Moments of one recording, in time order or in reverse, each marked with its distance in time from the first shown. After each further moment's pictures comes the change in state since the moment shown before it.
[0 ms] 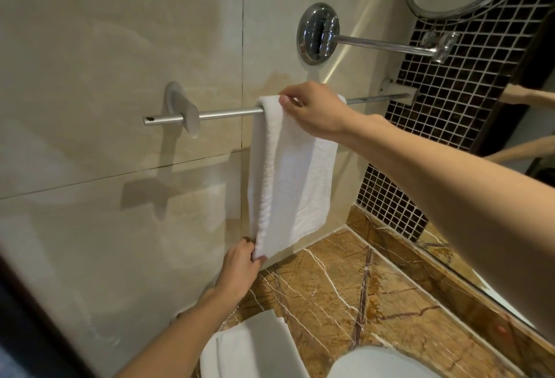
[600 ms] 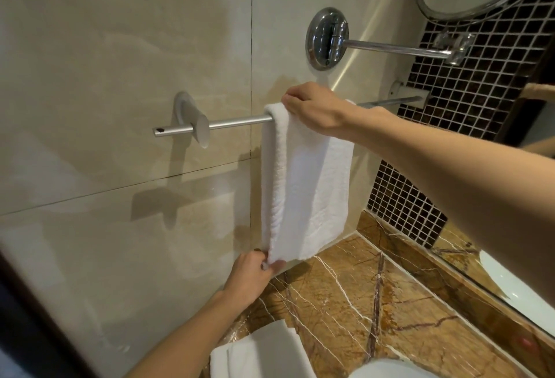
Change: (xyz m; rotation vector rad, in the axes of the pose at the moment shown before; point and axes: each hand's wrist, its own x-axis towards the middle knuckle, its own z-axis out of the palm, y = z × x) left_hand 0.003 0.008 -0.013 -0.025 -0.159 -0.073; right_hand 0.025 0.000 0.006 0.119 -0.111 0.060
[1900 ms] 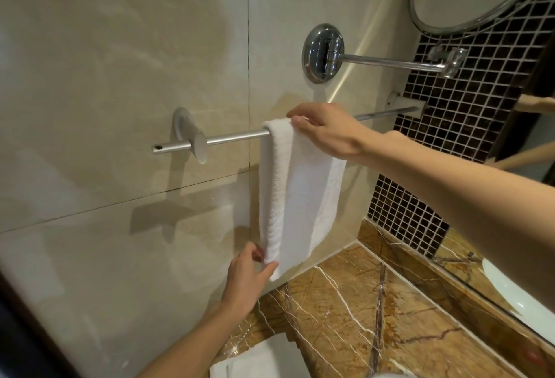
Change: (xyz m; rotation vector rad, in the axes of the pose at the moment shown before) left_hand 0.003 0.007 -0.007 -0.152 0.247 0.027; right_hand -0.027 0.012 -0.009 -0.030 0.057 -0.092
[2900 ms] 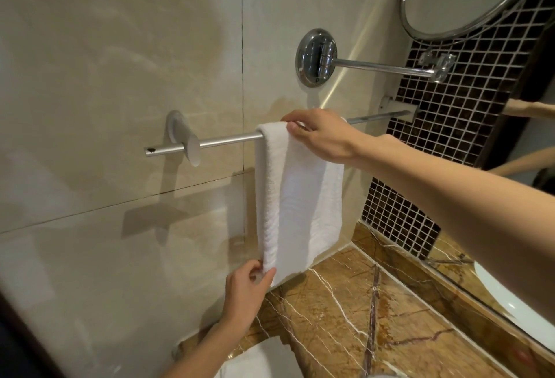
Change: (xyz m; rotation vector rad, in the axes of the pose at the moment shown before) left_hand -0.014 -0.008 0.018 -0.206 0.026 -0.072; right_hand -0.002 0.000 -0.001 -0.015 -0.046 0.027
